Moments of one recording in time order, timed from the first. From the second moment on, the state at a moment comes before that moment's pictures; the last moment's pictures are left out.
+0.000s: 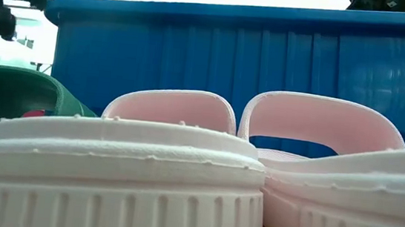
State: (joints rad) left arm 0.39 0.74 0.89 -1.54 0.56 -0.23; right arm -0.23 0.64 0.78 -0.63 0.09 0.43
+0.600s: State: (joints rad) left arm 0.39 0.55 1.07 -1.15 0.22 -0.66; right arm -0.23 0.64 0.78 -0.63 0.16 0.44
